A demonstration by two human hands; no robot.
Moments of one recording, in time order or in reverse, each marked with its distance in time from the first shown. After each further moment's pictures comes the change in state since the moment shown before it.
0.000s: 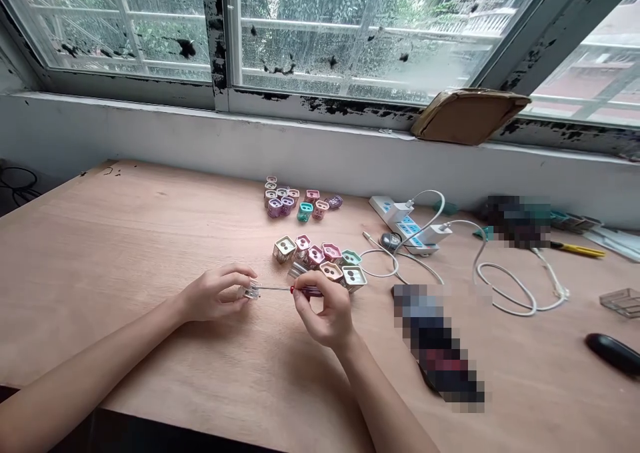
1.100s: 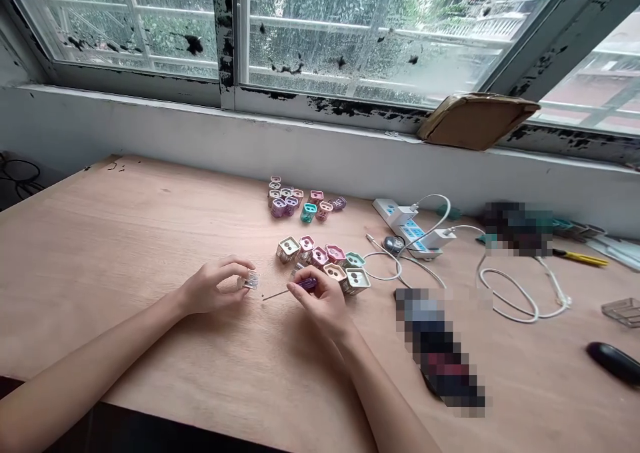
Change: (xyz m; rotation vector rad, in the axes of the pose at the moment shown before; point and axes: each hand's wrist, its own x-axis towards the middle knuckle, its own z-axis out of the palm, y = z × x) left_hand 0.000 -0.003 -0.006 0.019 0.095 -0.041; right_hand -0.002 0.022 0.008 0.195 -0.096 0.466
